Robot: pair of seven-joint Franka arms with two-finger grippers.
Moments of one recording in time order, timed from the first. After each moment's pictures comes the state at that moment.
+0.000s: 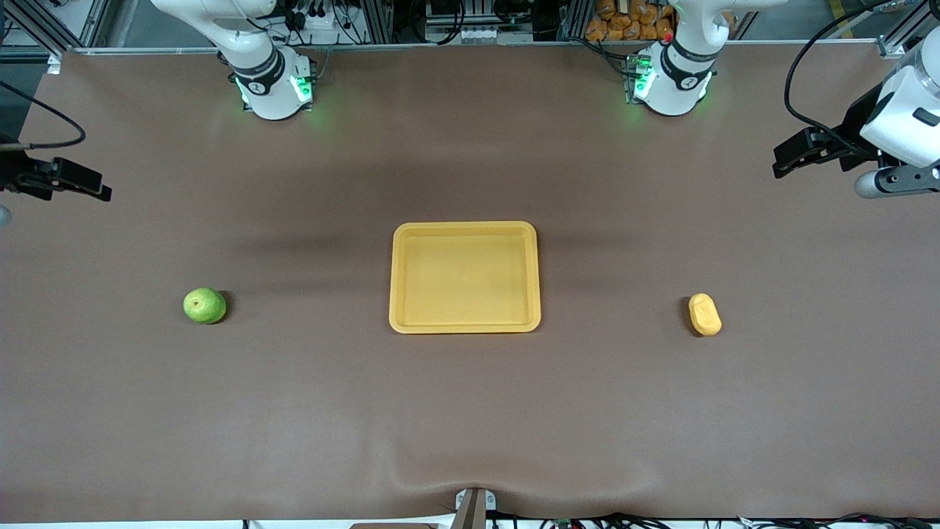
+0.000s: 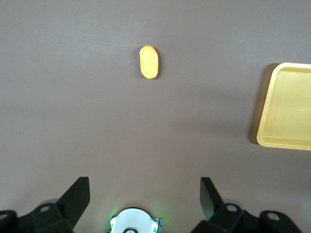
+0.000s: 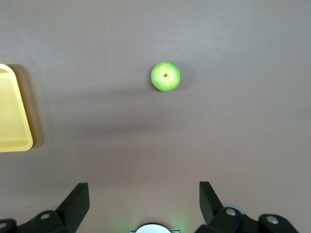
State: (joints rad) left arm -0.03 0.00 -0.10 -1.51 0.05 1.43 -0.21; right arm -0.04 0.04 -0.08 -1.61 0.03 1.48 -0.07
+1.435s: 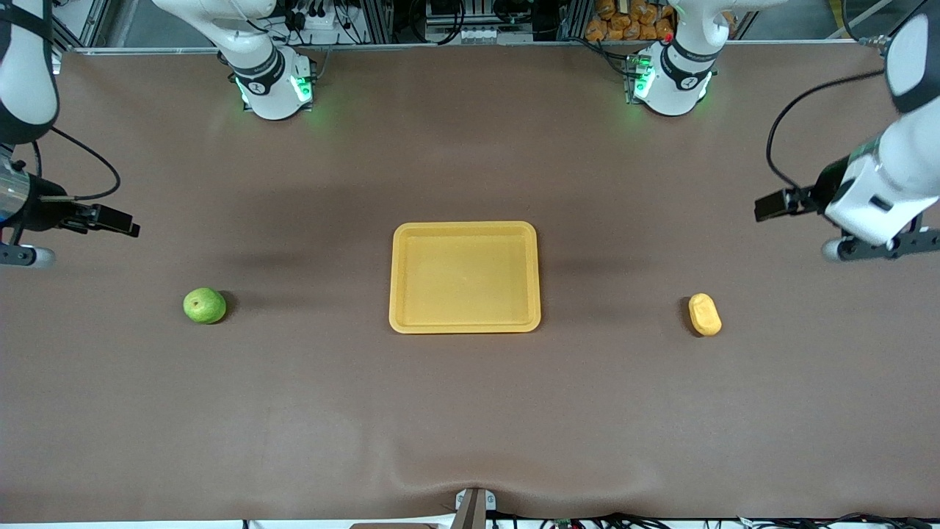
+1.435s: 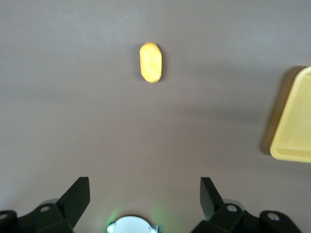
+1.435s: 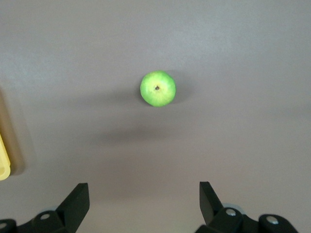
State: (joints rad) left arm -0.01 0.16 -0.09 -1.54 0.06 1.54 -0.21; right arm -0.10 0.06 -0.06 -1.83 0.05 1.76 -0.07
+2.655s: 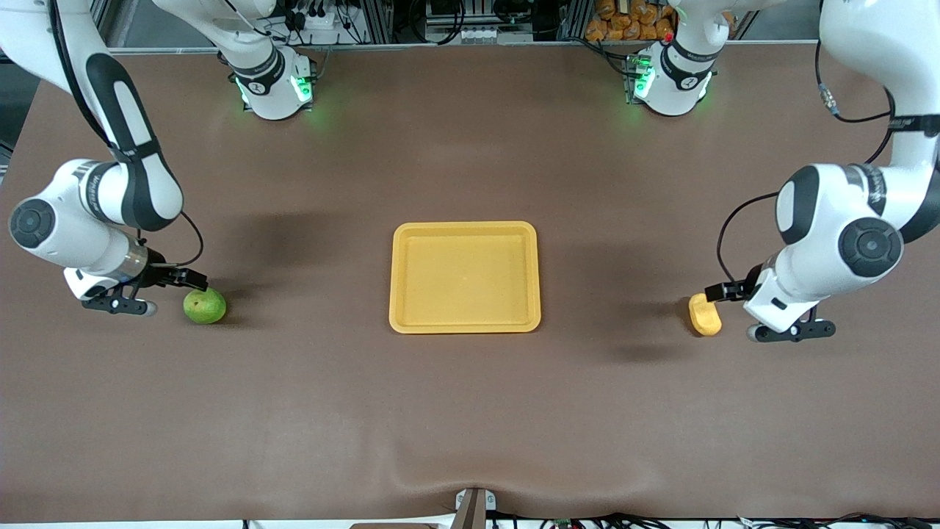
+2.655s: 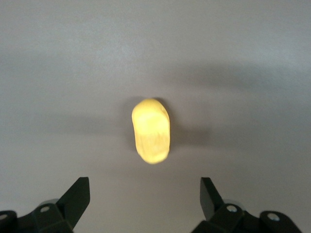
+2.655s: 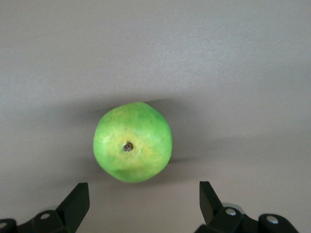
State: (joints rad) left arm 0.02 0.41 -0.09 -1.79 0.13 2.11 -0.21; right arm -0.10 0.34 -0.07 -2.11 0.05 2.41 -0.07
